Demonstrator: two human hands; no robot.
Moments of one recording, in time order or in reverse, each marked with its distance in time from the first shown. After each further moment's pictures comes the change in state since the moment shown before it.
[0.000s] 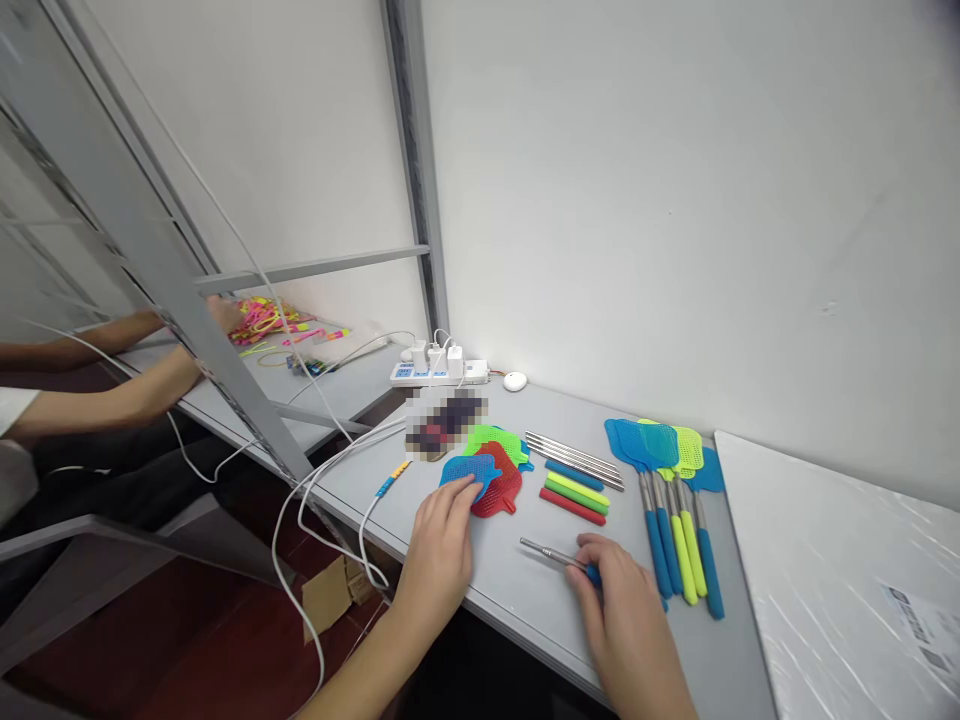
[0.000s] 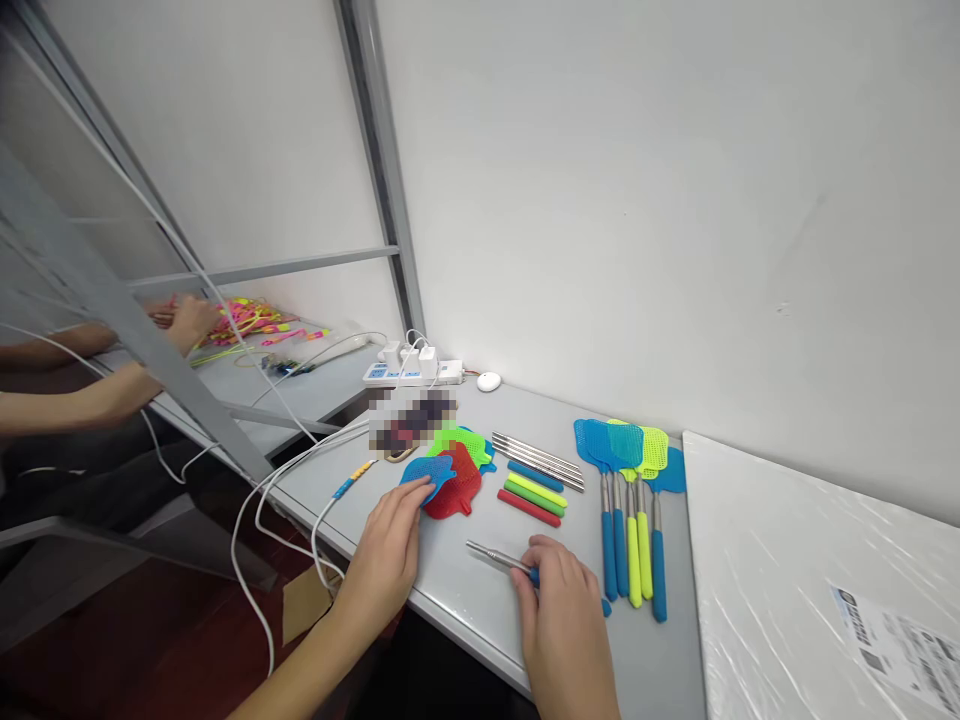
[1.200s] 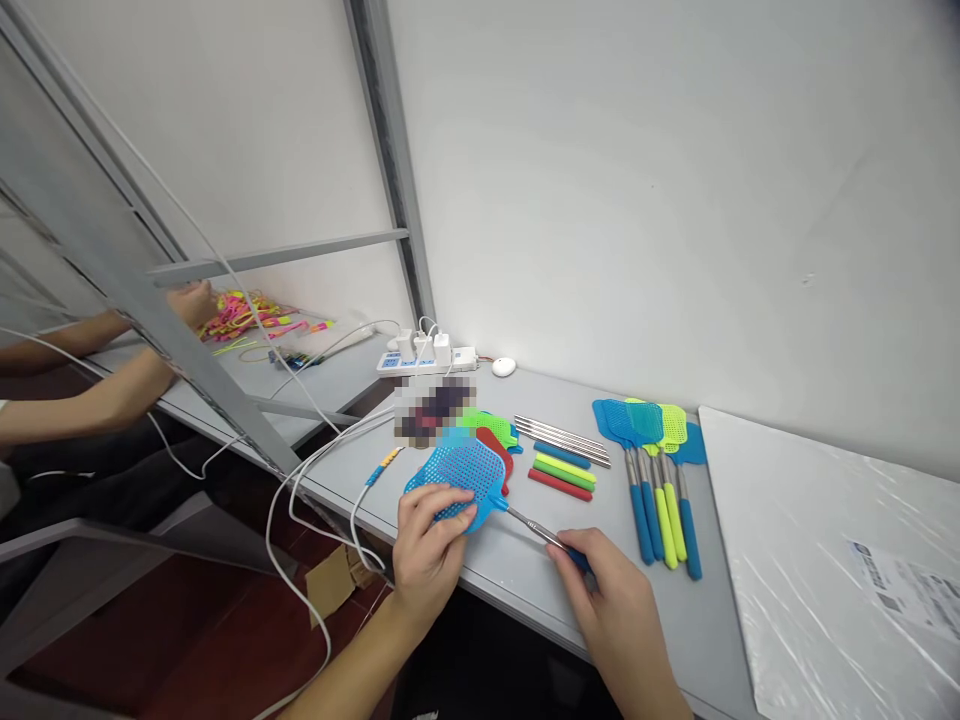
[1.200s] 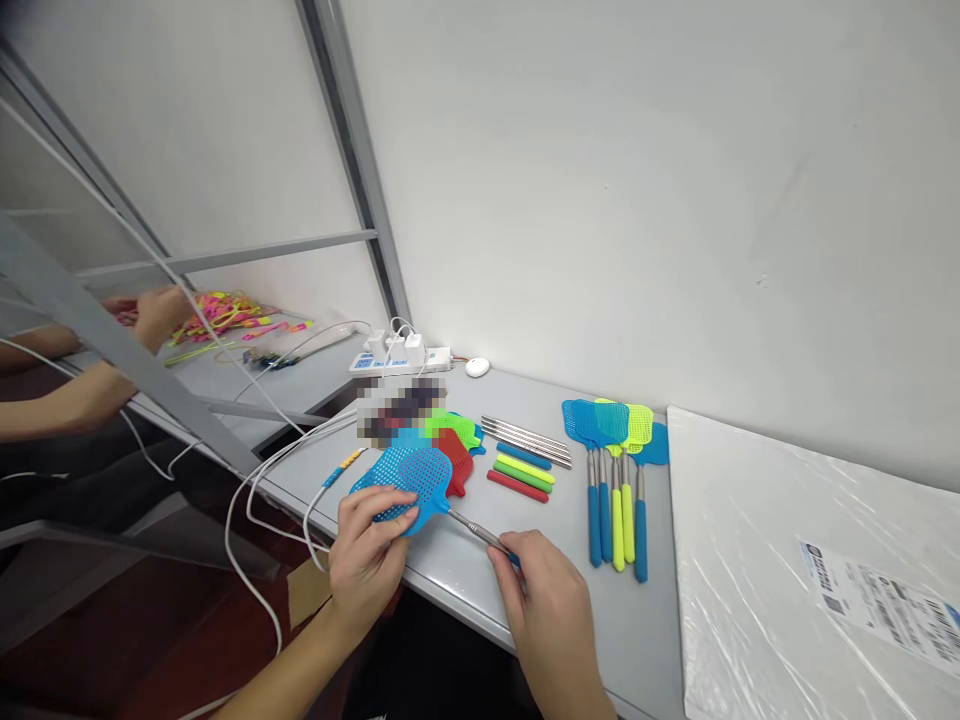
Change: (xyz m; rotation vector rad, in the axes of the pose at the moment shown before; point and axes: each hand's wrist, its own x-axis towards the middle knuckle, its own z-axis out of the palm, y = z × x) left_hand 0.001 0.018 -0.010 -0.170 0.415 0.243; right_hand -0.007 -0.013 -0.008 0.184 0.093 -0.114
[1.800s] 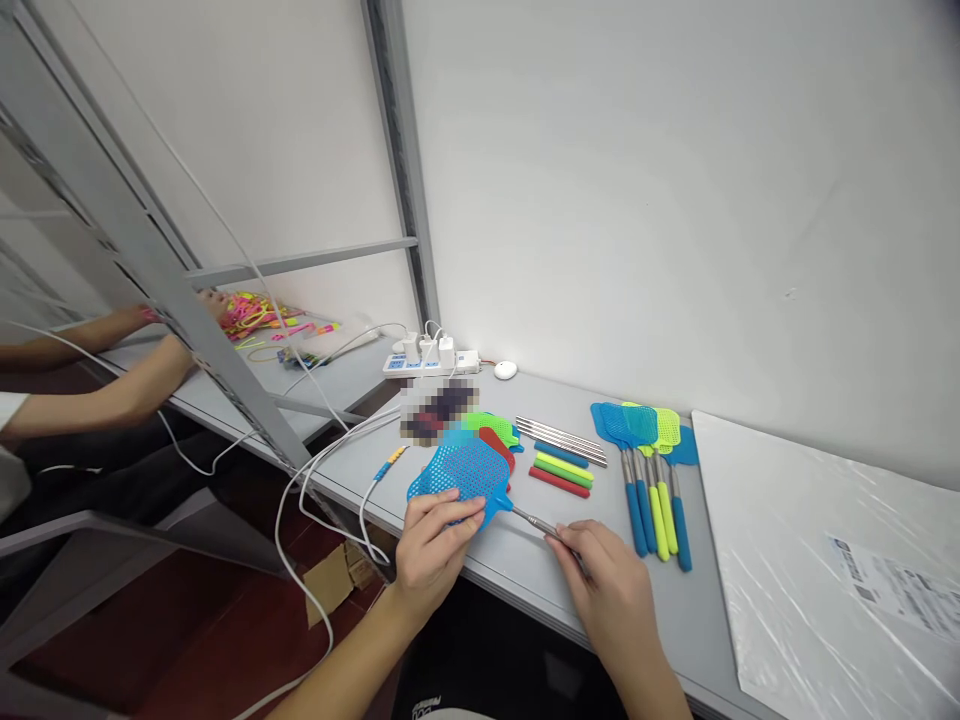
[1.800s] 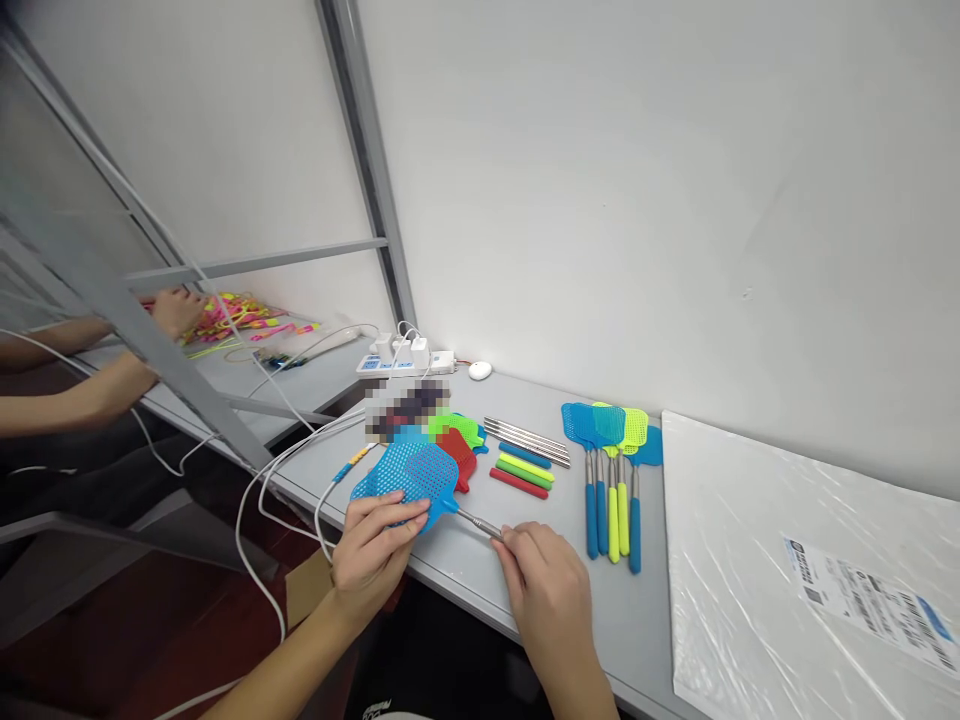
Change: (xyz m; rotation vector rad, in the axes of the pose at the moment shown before) left_hand 0.000 0.002 -0.013 0.020 -0.015 0.143; right_hand 0.003 0.001 -0.001 -0.138 0.098 -0.237
